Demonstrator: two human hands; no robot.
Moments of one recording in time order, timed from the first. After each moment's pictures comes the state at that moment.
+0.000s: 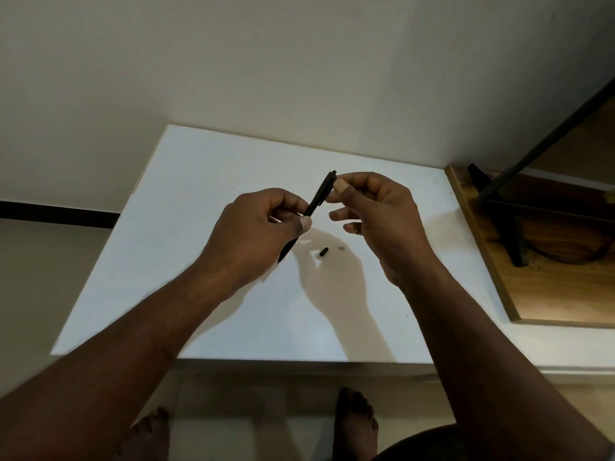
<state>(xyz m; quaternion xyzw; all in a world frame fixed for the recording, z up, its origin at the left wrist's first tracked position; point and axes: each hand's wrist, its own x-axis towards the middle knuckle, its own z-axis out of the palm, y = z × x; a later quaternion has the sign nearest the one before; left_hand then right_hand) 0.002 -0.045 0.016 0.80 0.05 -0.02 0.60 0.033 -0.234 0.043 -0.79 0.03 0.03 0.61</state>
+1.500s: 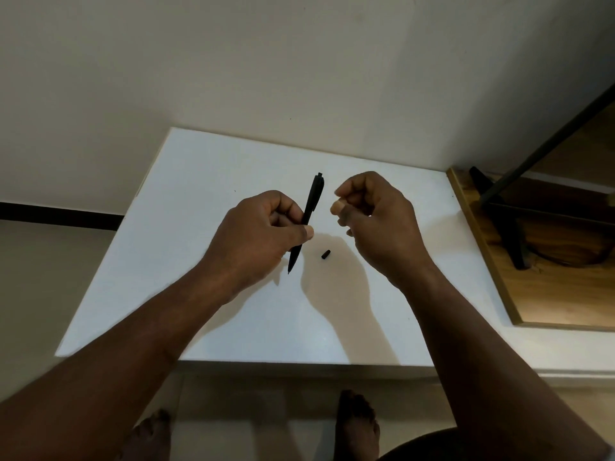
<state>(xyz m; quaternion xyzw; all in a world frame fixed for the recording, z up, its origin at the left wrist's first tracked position) 0.000 -0.043 0.017 0.79 0.05 -0.04 0.61 0.032 -0.234 0.034 -0.87 -0.03 -0.04 0.49</state>
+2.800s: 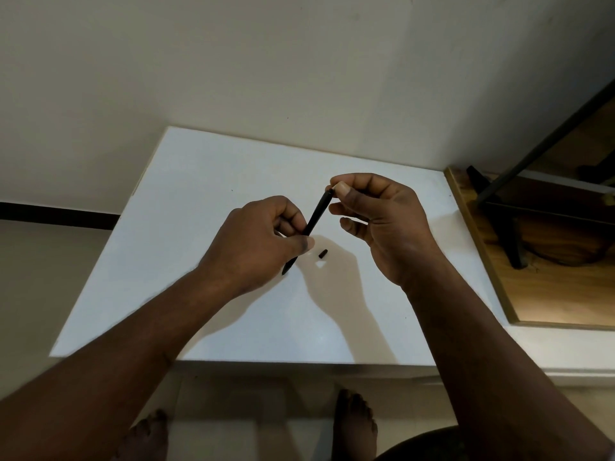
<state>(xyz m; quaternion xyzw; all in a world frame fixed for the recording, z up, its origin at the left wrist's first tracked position) -0.002 -0.046 0.015 0.85 0.01 -0.02 0.52 0.034 -0.240 0.047 -0.72 0.00 0.08 0.69</state>
